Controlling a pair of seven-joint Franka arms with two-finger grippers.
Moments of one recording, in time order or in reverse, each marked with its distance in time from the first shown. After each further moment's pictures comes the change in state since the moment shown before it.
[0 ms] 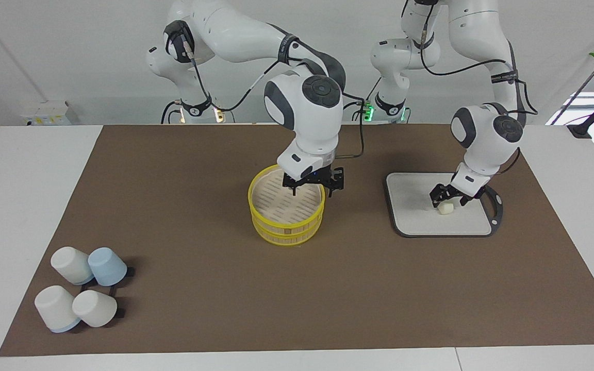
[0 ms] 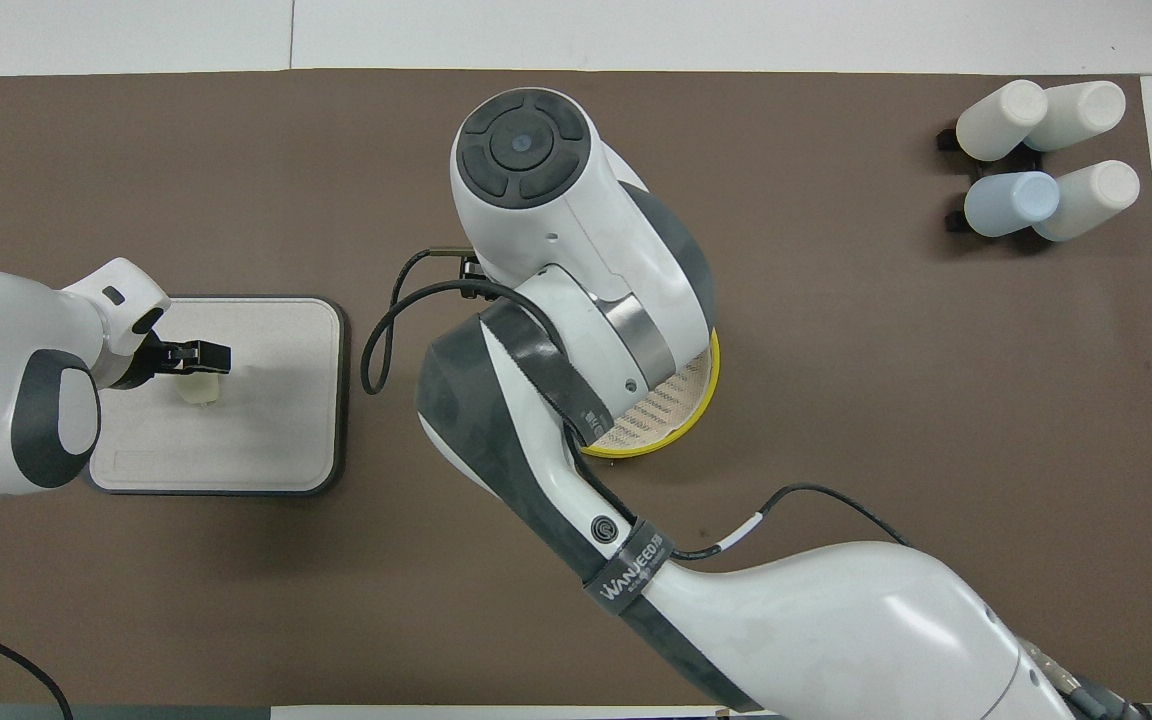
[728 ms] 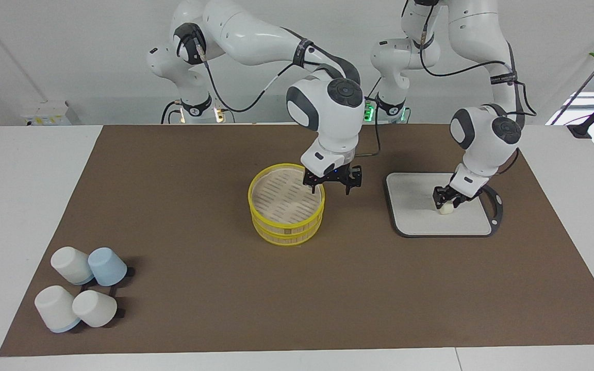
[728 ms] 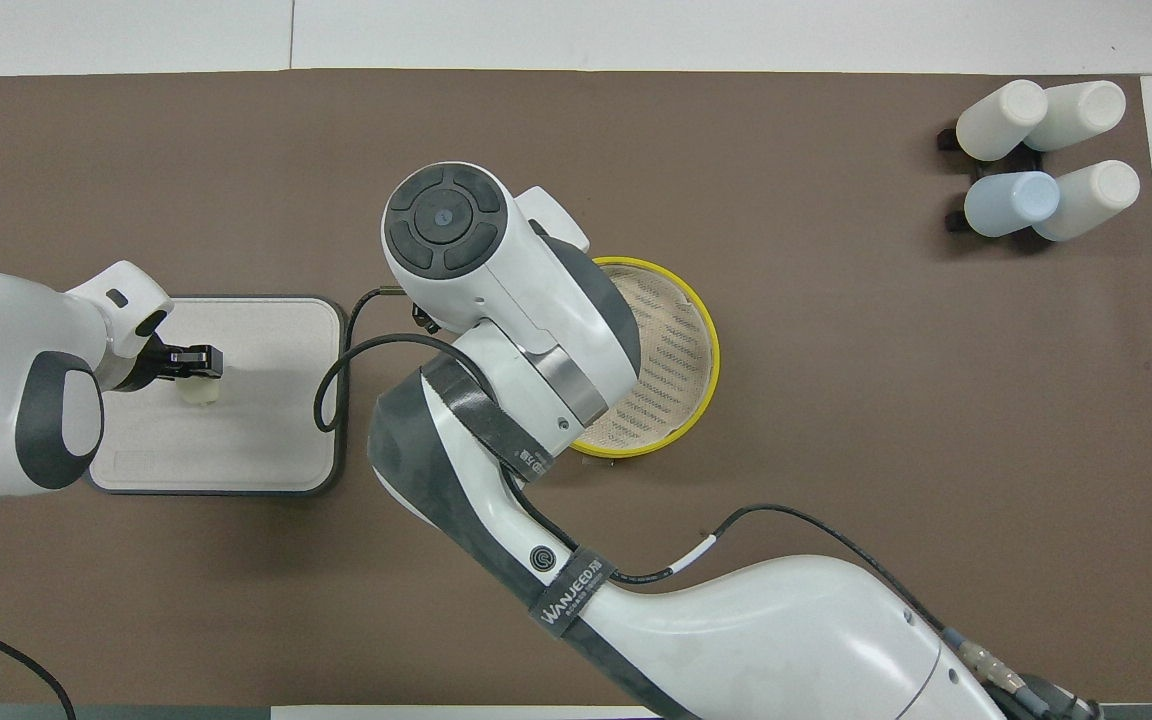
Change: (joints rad) left arm 0.000 0.000 -0.001 -0.007 0.000 0.000 -0.002; right arm 0.056 0.030 -0.006 -0.045 0.000 0.099 0.057
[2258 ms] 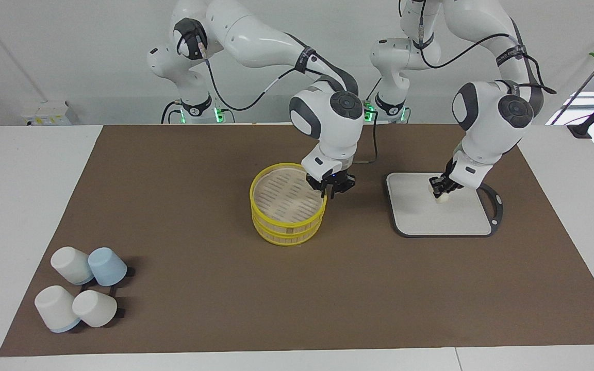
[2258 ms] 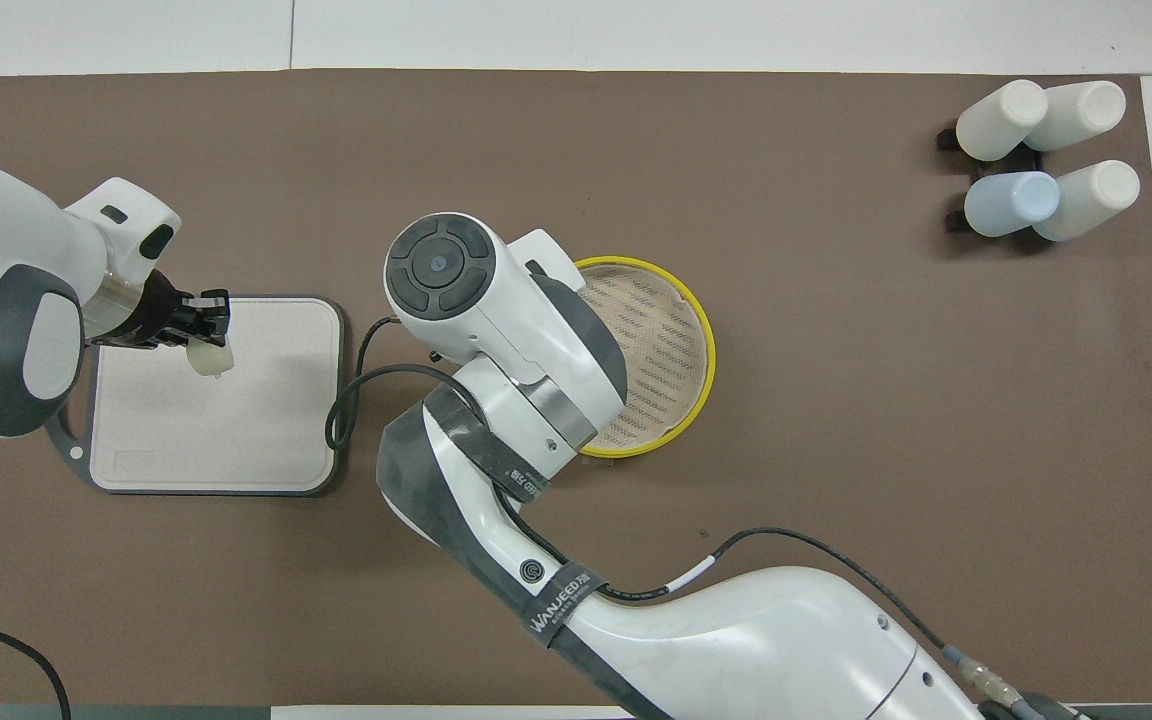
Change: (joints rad) left arm -0.114 -0.030 -0.023 0.285 0.000 -0.392 -0.305; right arm 0.027 -0.038 -0.008 -0.145 -0.014 0.054 0.078
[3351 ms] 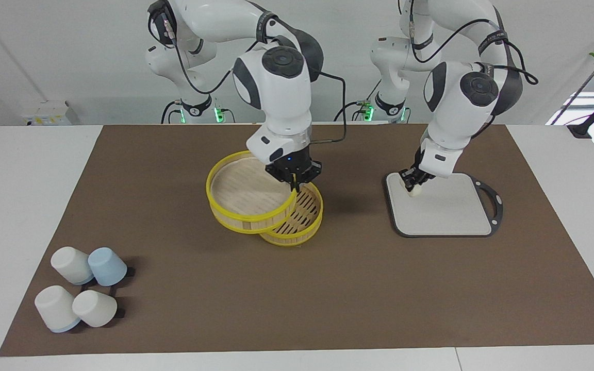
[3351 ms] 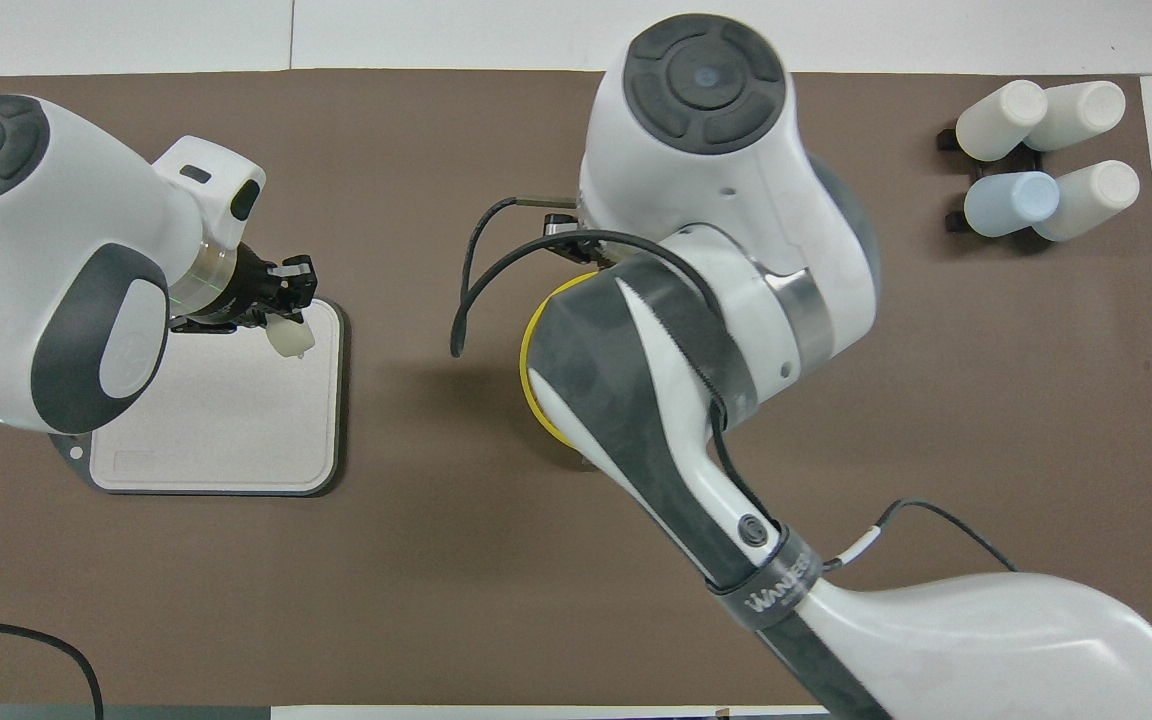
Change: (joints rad) left arm -0.172 0.021 -0.010 0.172 -0.018 -0.105 -0.317; right arm -0.214 -0.172 -0.001 0.049 0.049 -0.110 -0.259
